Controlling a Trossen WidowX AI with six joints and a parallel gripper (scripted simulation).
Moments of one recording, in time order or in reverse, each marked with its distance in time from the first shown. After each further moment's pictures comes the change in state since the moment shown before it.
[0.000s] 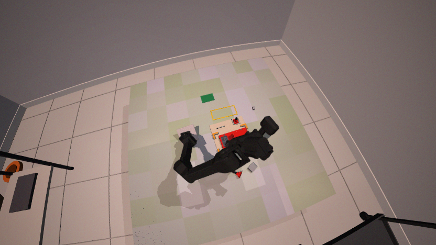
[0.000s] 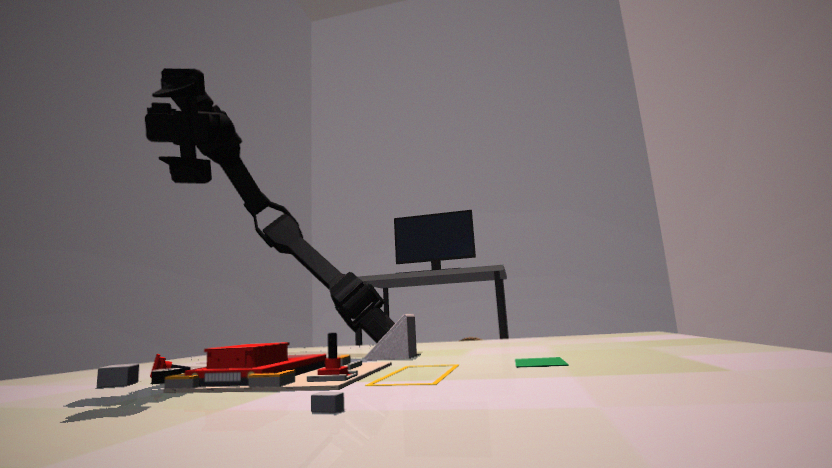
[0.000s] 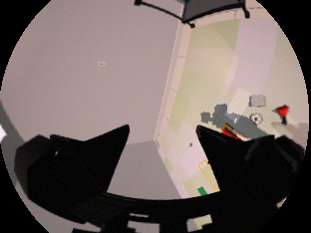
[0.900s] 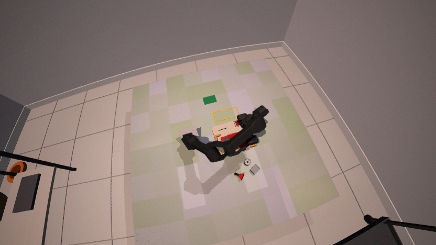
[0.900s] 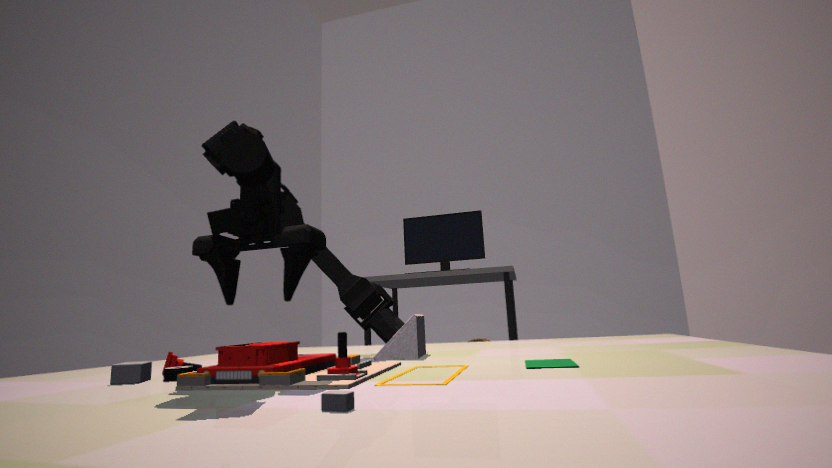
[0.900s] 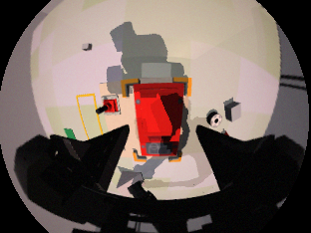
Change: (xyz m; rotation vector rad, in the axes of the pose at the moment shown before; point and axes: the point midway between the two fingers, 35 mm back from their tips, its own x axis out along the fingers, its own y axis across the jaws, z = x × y) arm 0.114 -0.206 -0.153 -1.145 0.806 -0.874
